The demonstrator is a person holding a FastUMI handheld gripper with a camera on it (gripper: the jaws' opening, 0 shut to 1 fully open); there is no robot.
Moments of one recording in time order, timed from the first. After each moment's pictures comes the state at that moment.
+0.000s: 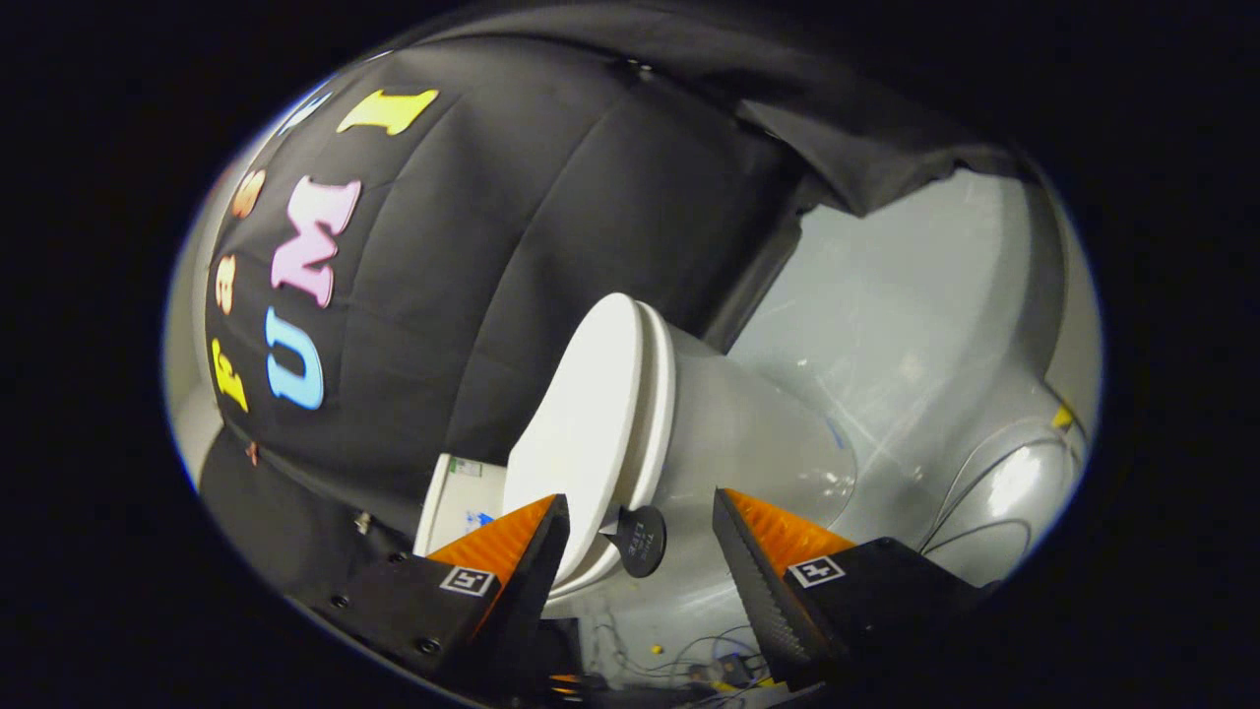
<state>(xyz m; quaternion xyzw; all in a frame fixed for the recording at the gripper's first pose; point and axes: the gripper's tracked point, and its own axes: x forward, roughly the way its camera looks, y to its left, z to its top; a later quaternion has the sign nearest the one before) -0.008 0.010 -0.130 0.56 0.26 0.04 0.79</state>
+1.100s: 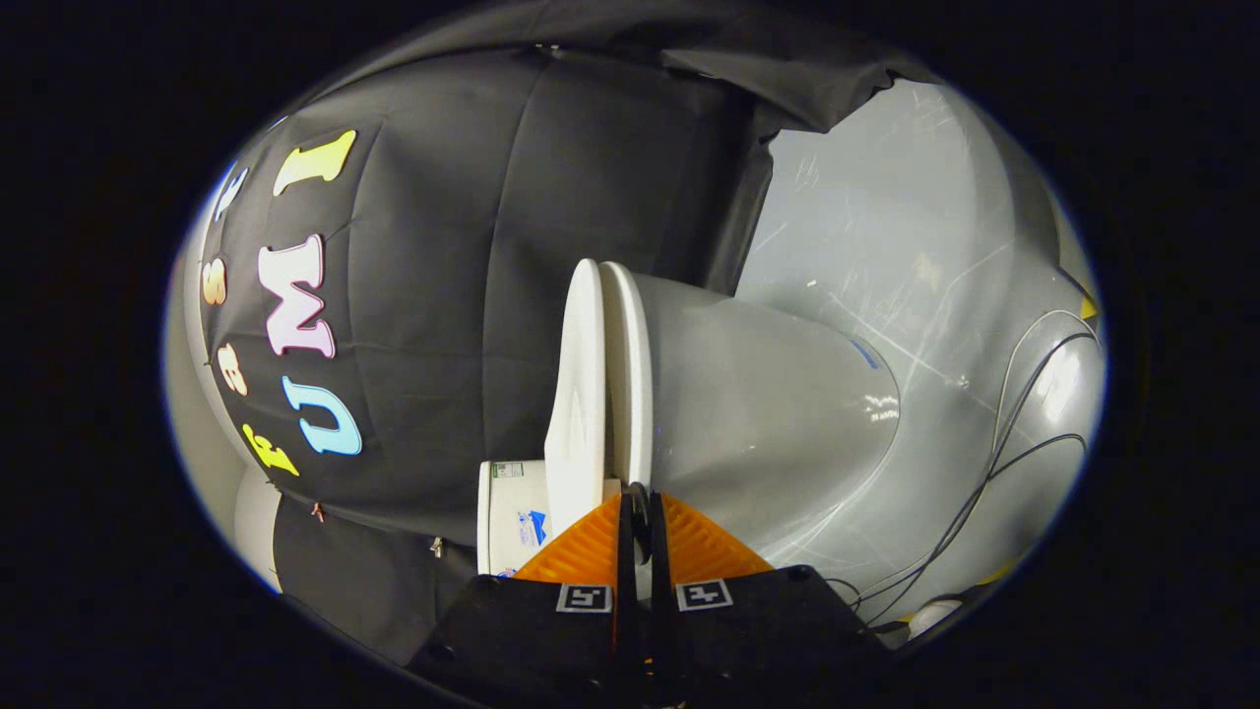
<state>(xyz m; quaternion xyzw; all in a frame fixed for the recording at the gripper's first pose) -0.003 0.024 -0.142 0.61 0.28 0.07 0.74</state>
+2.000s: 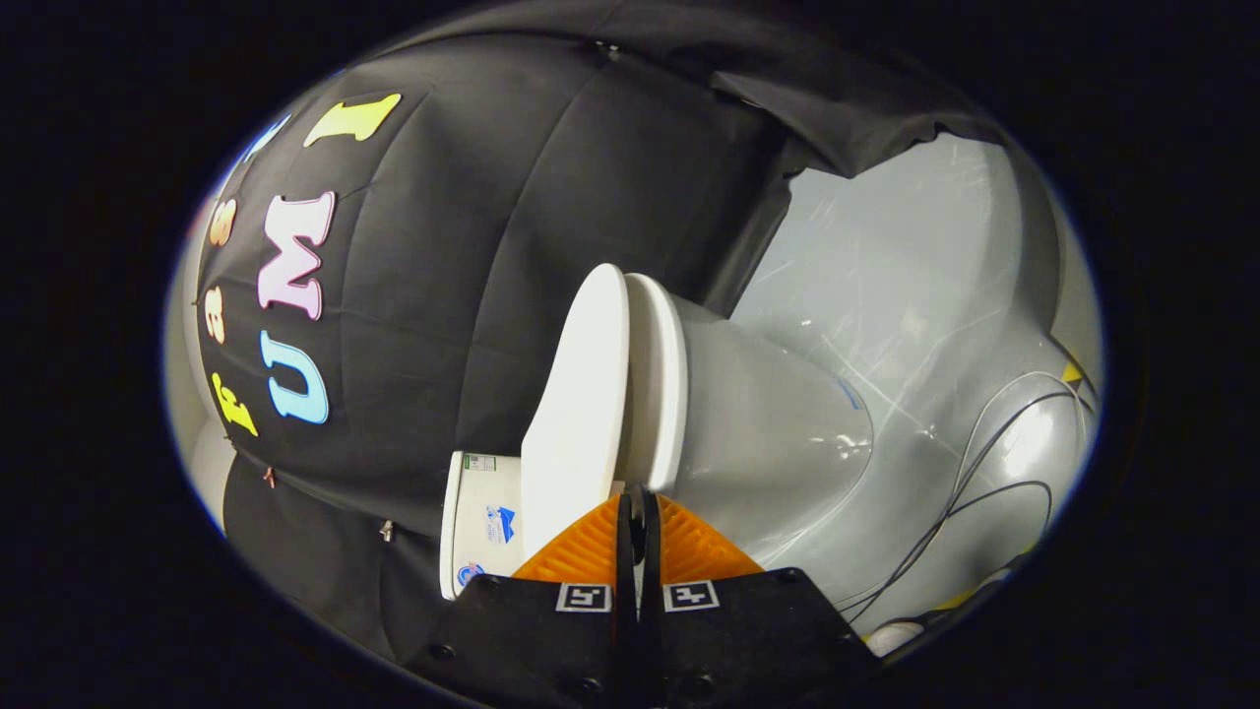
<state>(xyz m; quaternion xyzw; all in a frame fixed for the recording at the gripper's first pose) 0.004 0.027 -0.118 0.54 0.27 0.04 0.80</state>
